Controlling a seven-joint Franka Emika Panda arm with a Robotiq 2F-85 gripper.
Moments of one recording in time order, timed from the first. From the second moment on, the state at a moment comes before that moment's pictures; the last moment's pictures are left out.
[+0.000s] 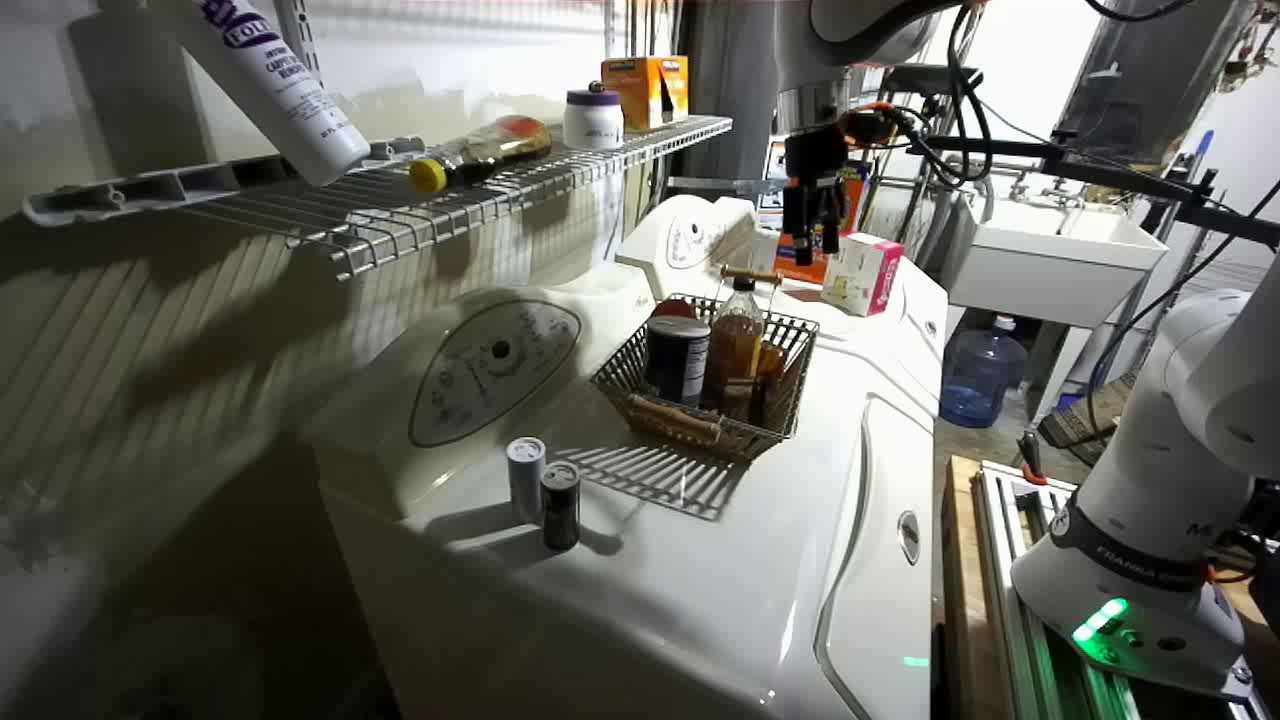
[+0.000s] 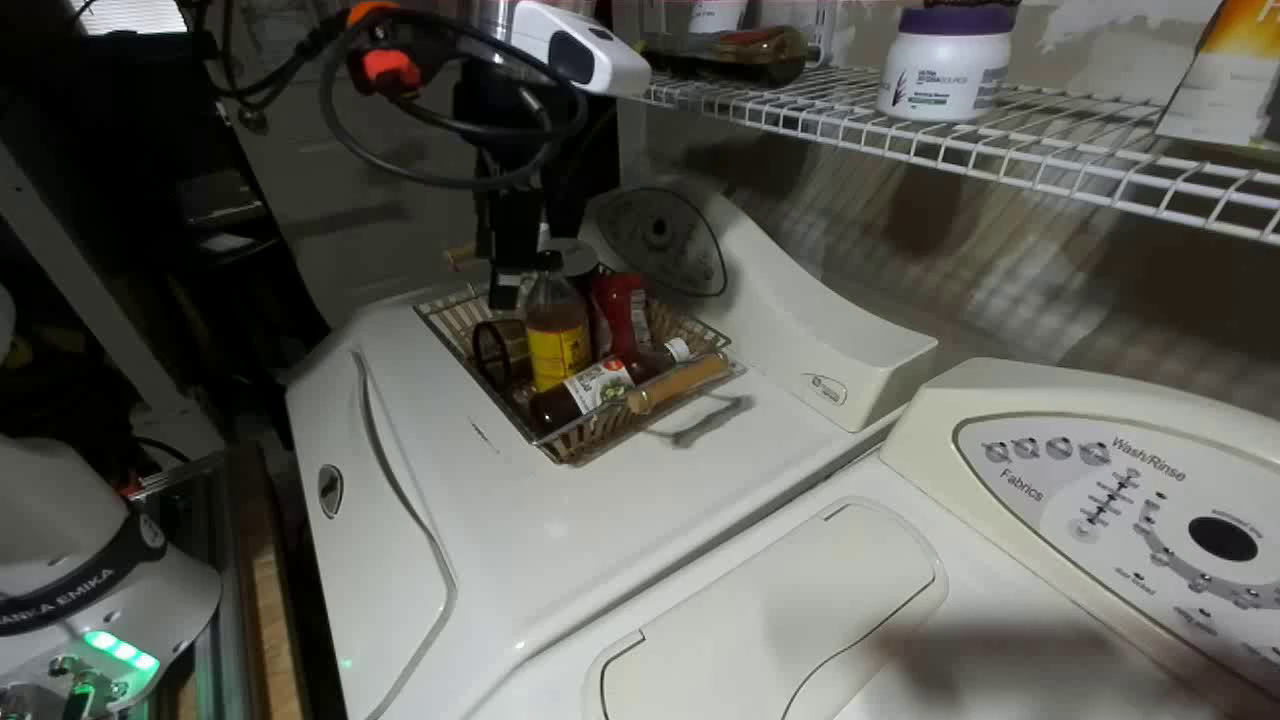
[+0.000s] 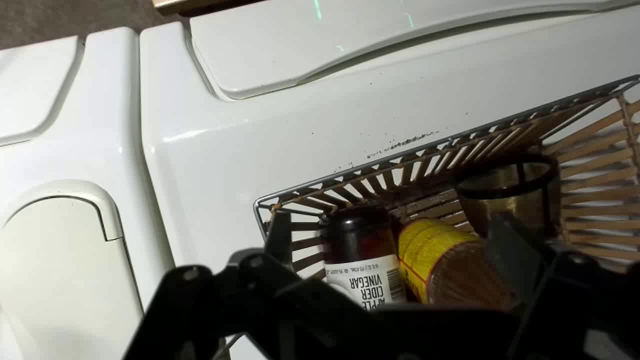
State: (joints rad) arm -0.14 -0.17 -0.18 -2.08 -0.02 1.63 -0.03
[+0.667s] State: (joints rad) arm -0.14 -0.17 -0.15 -2.06 -0.11 1.63 -0.02
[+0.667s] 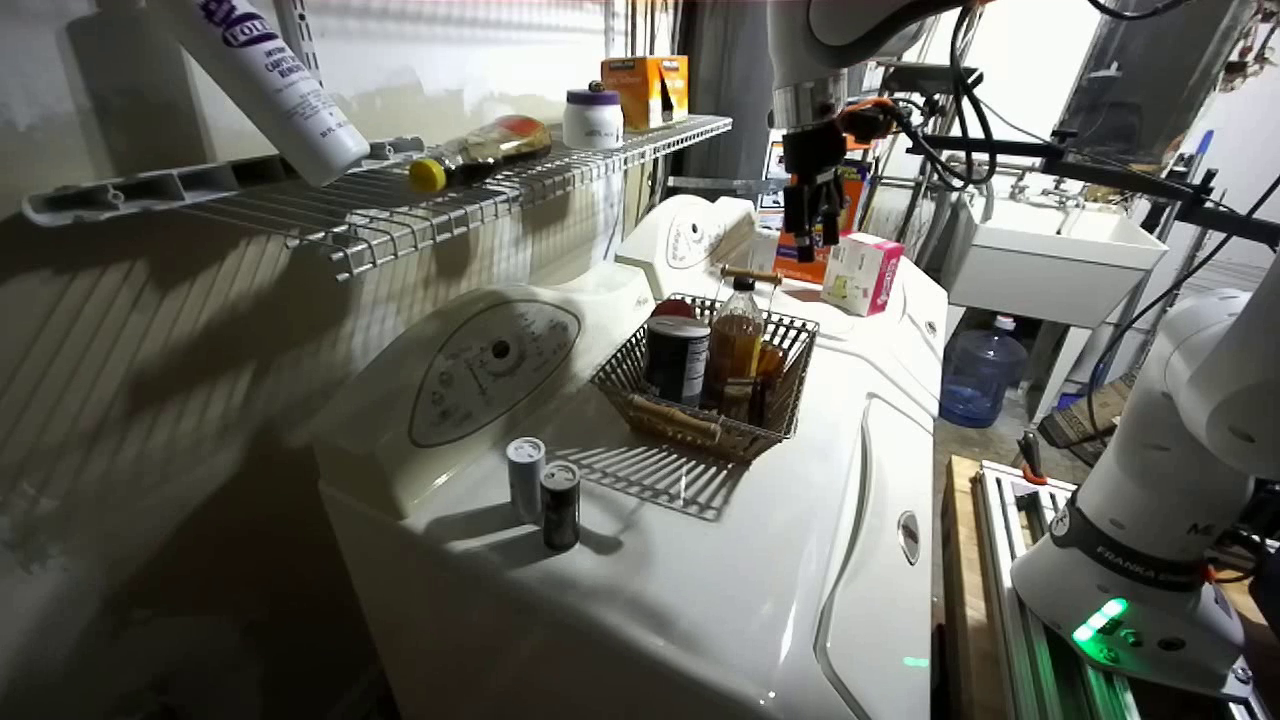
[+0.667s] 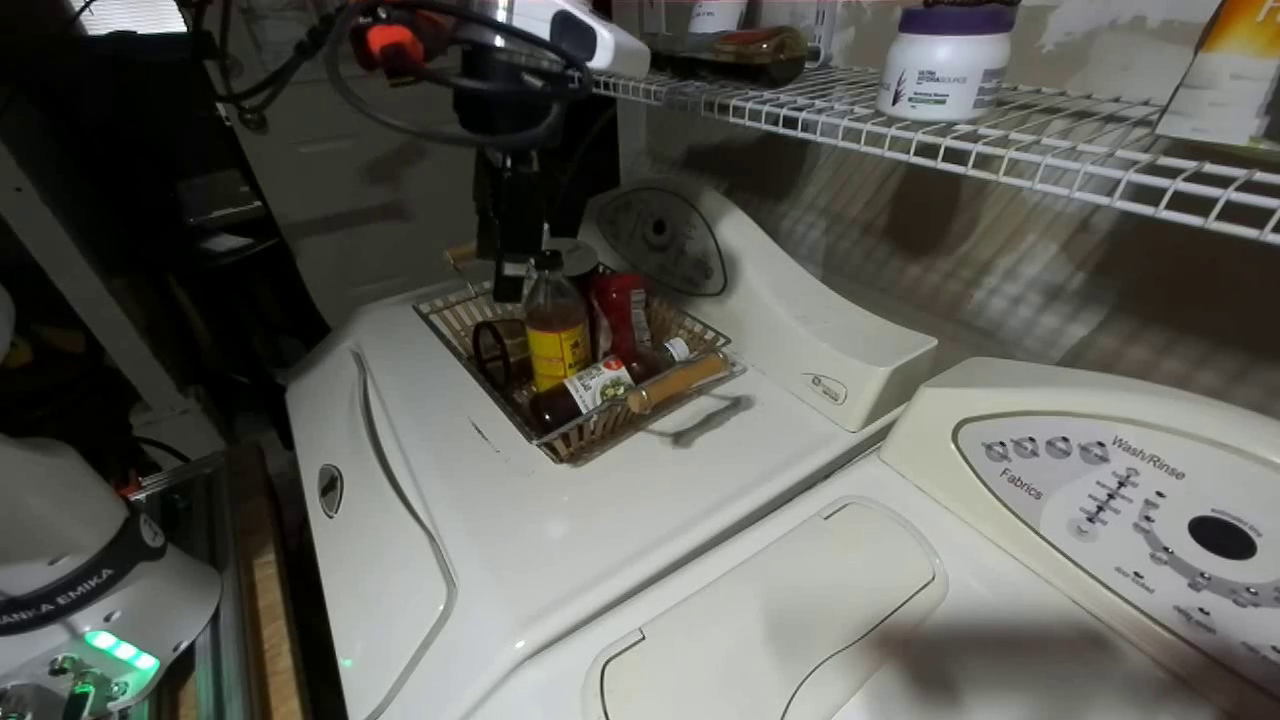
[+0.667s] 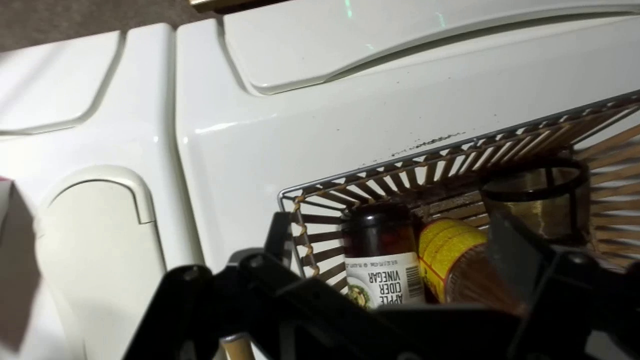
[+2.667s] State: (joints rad) arm 0.11 -0.08 0.15 -1.64 -0.58 1.71 -0.29
